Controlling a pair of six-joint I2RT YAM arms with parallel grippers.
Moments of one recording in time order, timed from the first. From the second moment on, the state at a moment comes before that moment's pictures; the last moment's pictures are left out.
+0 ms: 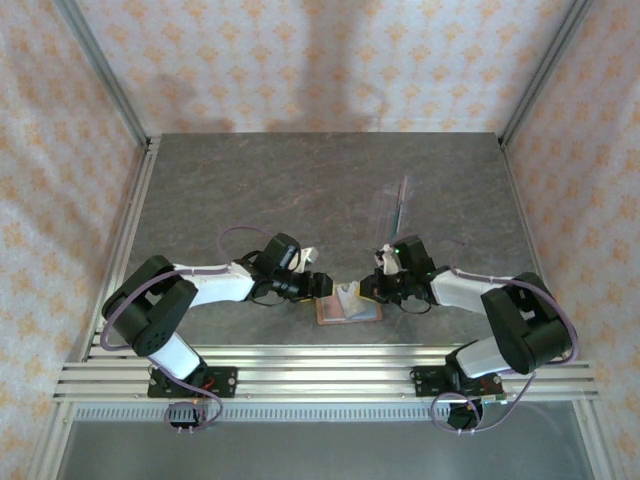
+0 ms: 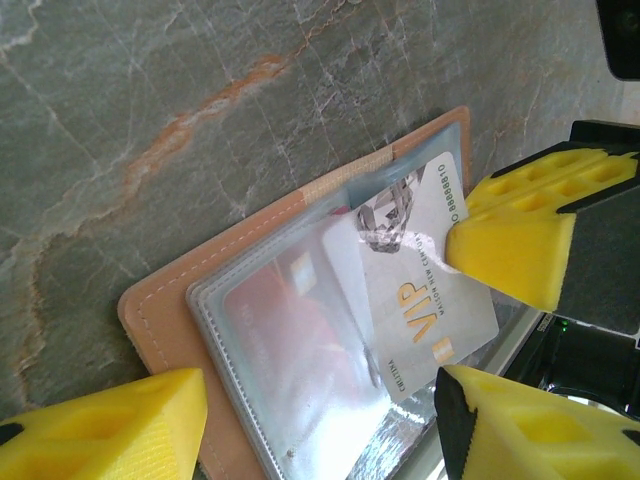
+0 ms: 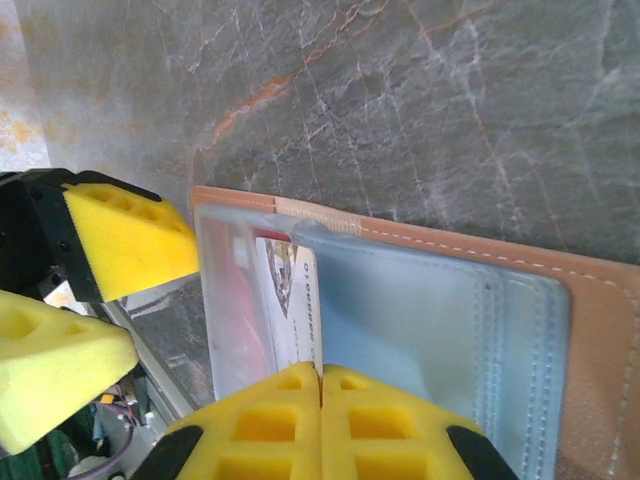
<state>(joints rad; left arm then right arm) -0.64 1.59 0.66 0.04 0.55 -0.78 0.44 1.42 0.47 -0.02 -0.69 0.67</state>
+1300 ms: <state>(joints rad) -0.64 1.61 0.67 0.03 0.52 -0.76 0.57 1.41 0.44 0.10 -0.48 0.75</state>
